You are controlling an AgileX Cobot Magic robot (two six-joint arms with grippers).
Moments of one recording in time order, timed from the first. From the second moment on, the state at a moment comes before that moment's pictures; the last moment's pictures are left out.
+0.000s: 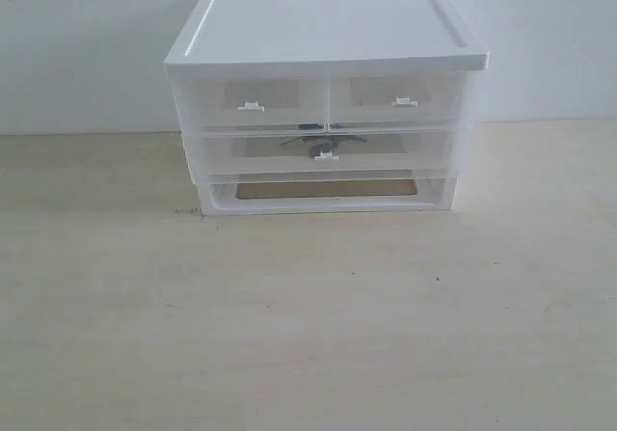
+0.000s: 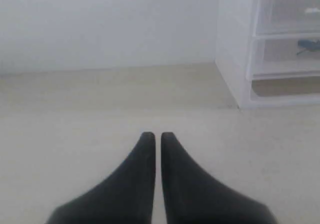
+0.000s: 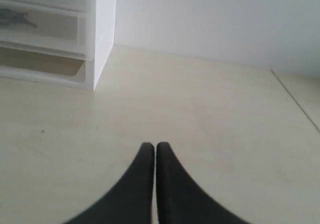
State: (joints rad) left arm 0.04 0.00 0.00 -0.02 0.25 0.06; right arm 0.04 0.00 0.00 -0.15 0.27 0.00
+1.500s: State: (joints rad) left arm 0.04 0.89 -0.36 0.67 -1.07 -0.69; right arm 0.04 0.77 -0.36 -0.52 -0.65 0.58
